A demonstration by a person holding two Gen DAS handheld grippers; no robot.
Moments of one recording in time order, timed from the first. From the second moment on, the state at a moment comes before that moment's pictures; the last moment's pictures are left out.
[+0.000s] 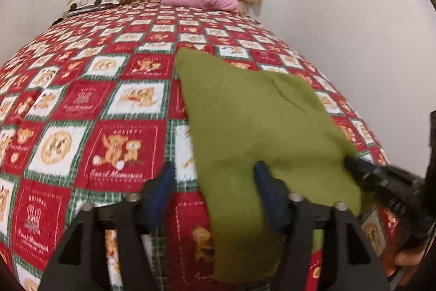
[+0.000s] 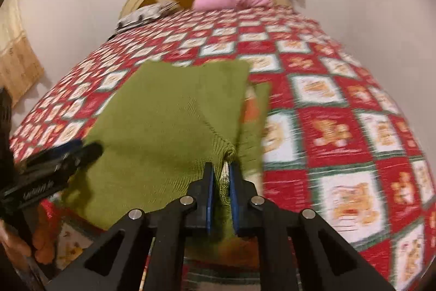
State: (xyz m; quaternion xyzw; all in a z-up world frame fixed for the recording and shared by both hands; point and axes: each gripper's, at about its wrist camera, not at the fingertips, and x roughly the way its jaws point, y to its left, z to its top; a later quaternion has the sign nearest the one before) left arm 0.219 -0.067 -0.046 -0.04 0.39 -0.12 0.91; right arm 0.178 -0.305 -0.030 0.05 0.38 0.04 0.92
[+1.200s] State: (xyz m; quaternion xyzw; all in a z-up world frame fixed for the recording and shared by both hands) left arm 0.186 -0.058 -0.009 0.02 0.37 -0.06 0.93; right arm 0.153 -0.293 0.021 0.07 0.31 0.03 0.95
